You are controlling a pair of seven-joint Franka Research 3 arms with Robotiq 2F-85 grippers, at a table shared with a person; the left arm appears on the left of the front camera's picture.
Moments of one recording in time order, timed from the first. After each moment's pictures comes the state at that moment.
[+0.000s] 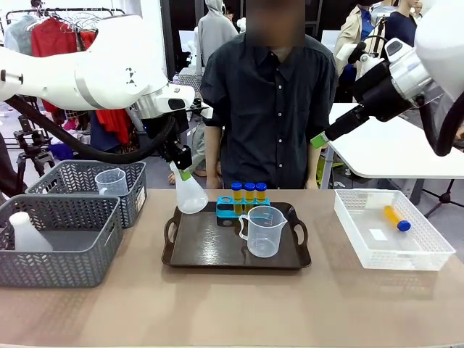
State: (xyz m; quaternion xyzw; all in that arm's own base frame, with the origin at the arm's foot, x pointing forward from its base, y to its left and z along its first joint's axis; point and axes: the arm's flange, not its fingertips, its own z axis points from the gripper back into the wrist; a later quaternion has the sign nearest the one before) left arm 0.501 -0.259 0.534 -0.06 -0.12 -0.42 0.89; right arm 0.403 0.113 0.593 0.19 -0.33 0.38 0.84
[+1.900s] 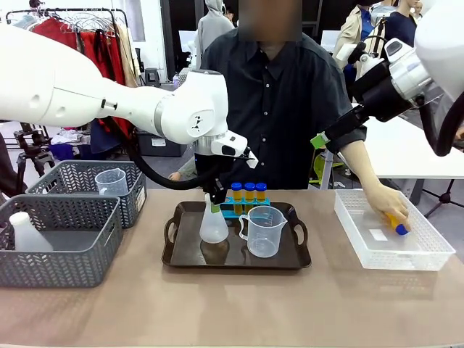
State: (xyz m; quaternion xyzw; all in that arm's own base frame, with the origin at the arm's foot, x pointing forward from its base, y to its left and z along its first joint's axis) left arm 0.539 -0.367 0.427 0.01 -0.03 -0.54 0.84; right arm 0.403 0.113 0.593 0.19 -0.33 0.38 0.84
